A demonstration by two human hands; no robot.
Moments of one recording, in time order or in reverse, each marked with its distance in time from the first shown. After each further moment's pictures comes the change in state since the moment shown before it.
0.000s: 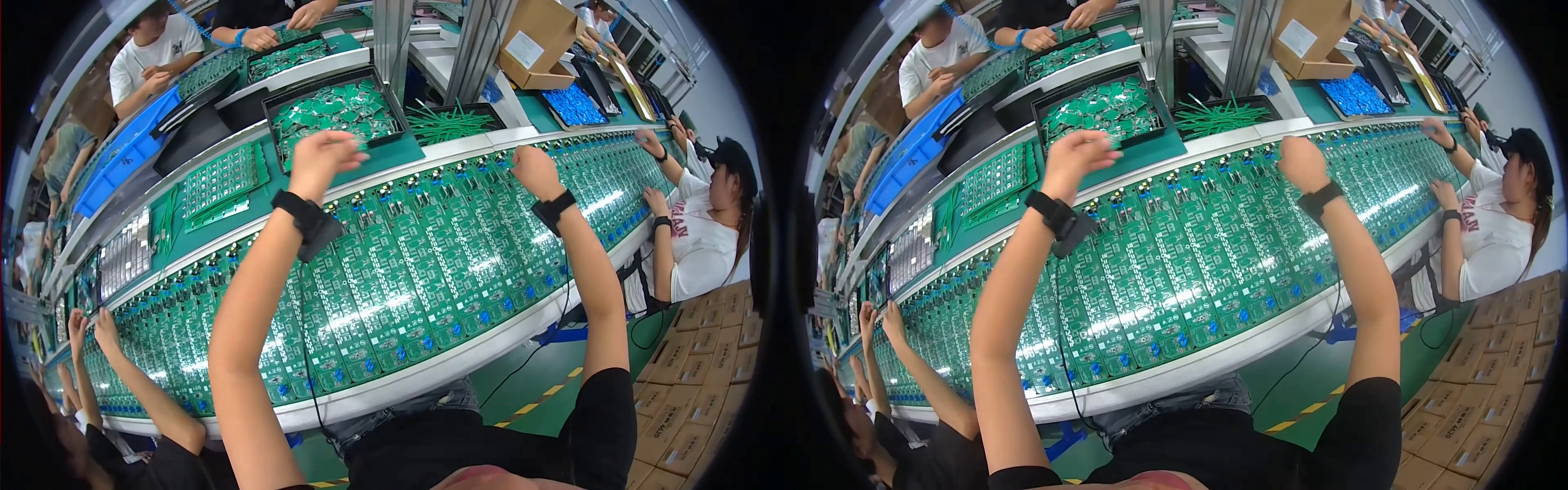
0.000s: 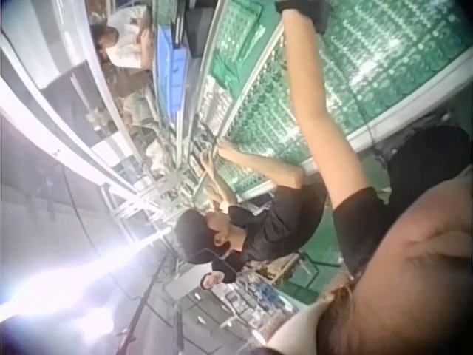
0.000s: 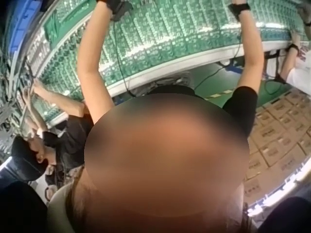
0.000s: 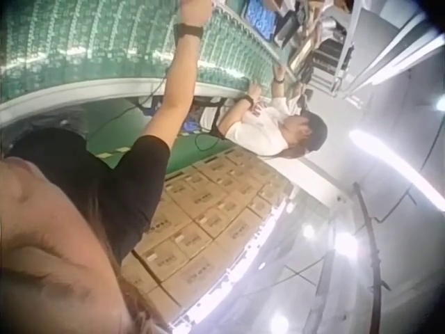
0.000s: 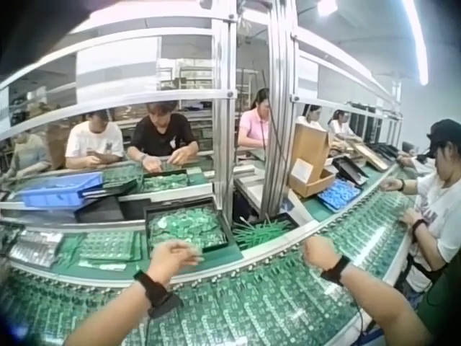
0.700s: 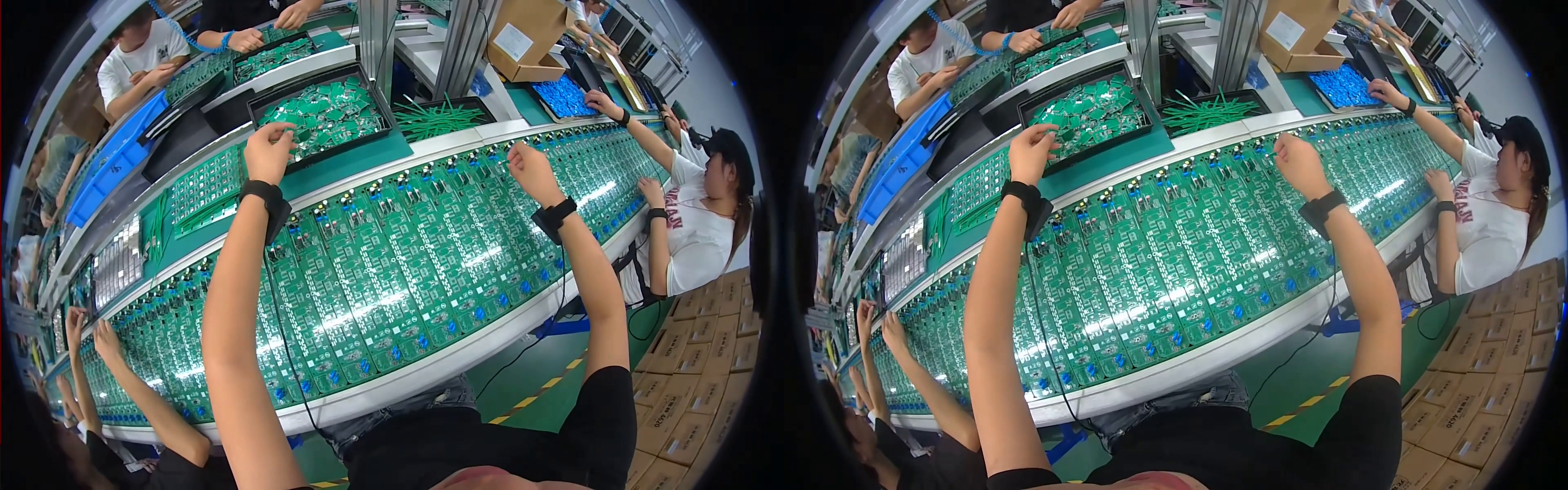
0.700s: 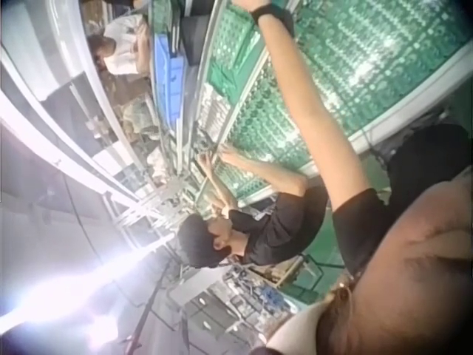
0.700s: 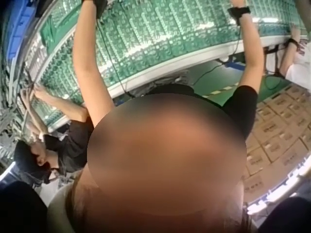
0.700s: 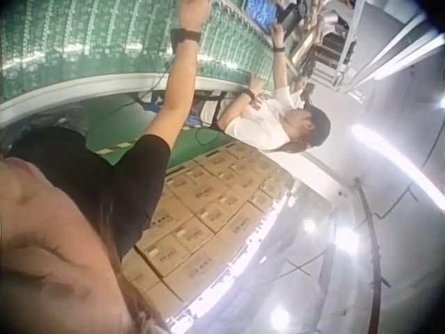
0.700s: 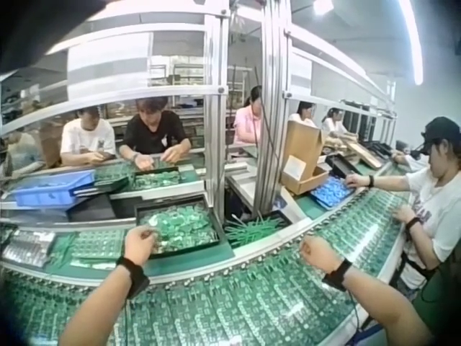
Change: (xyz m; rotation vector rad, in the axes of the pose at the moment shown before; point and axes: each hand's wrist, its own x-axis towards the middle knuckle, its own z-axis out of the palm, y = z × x) left_hand 0.044 -0.024 -0.066 0.467 0.276 0.191; right_hand -0.017 0.014 0.003 0.450 0.028 0.022
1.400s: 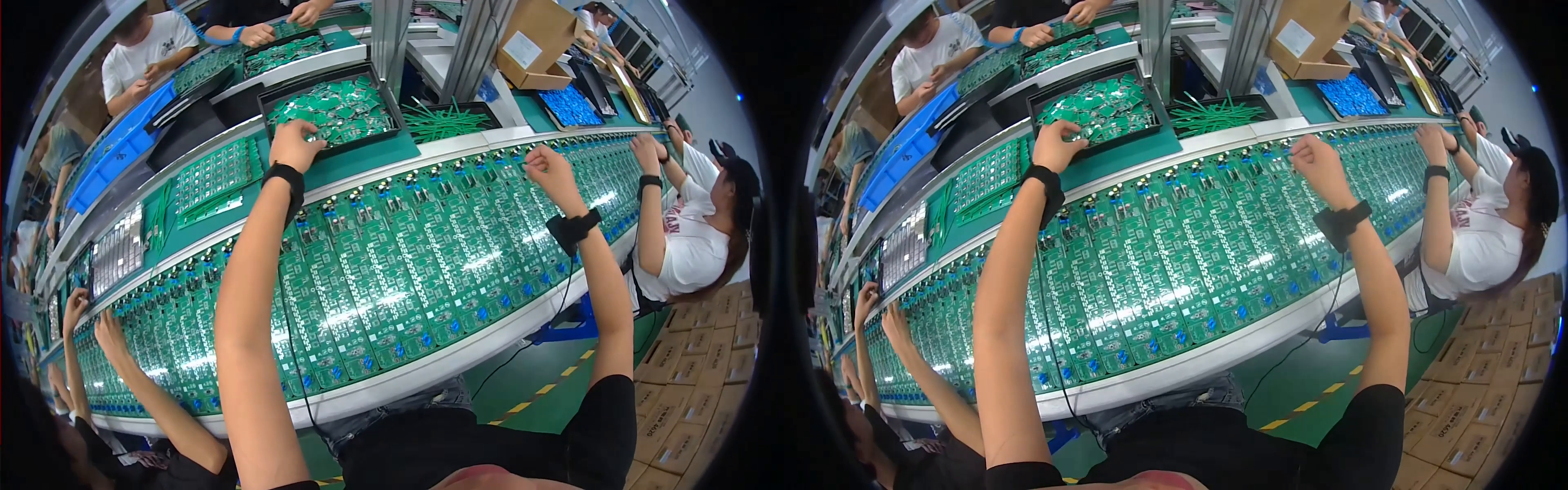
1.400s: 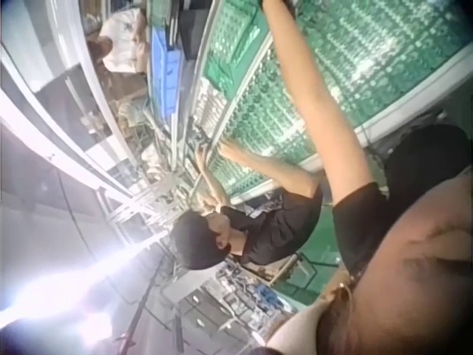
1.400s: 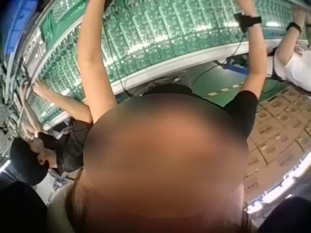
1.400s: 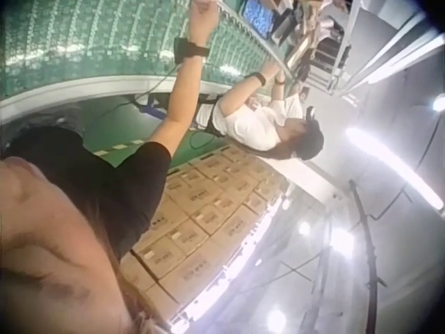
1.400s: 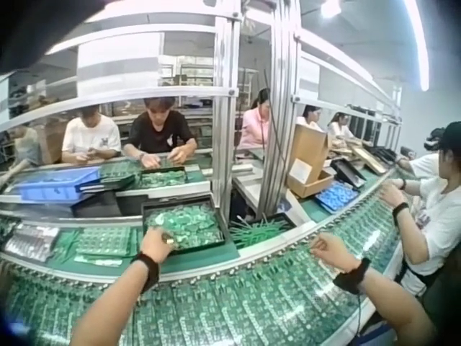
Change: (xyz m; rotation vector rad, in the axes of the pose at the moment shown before) left_hand 0.004 -0.007 0.012 0.570 -0.018 0.224; right_hand -0.007 -0.012 -0.030 0.184 -0.048 0.026
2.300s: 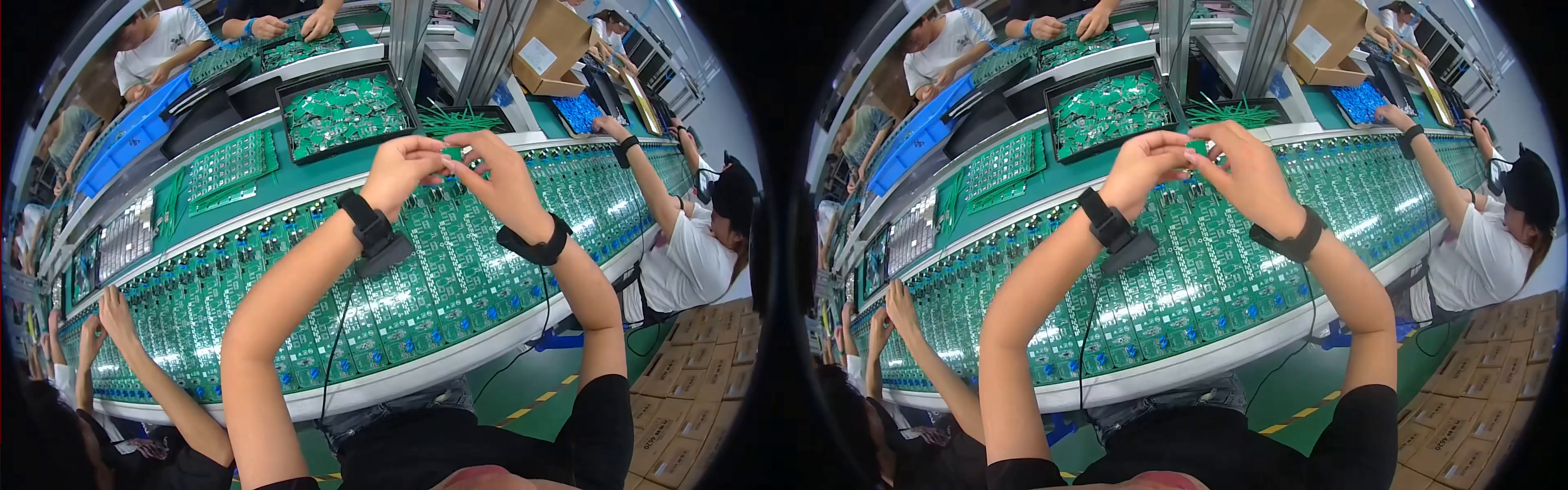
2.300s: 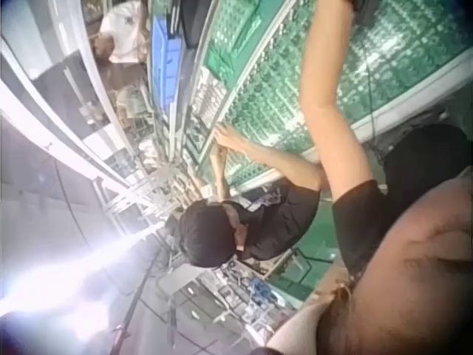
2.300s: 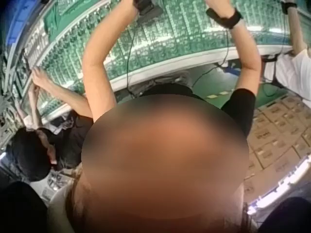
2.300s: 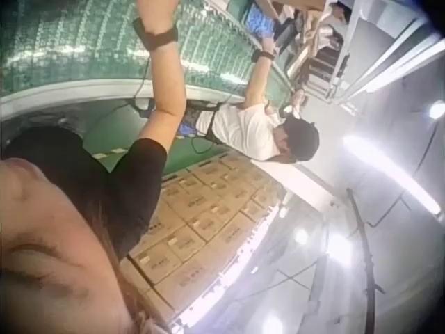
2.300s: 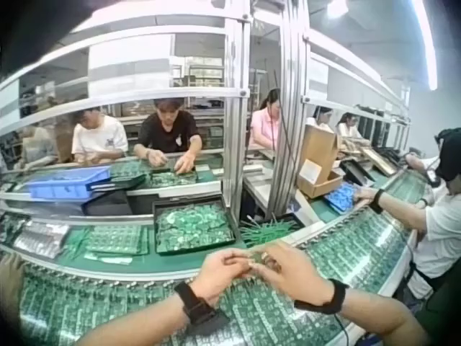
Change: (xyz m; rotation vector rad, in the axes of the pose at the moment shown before) left_hand -0.070 0.143 -0.007 -1.309 -0.533 -0.218; right_hand -0.013 -0.175 0.056 0.112 -0.012 -0.339
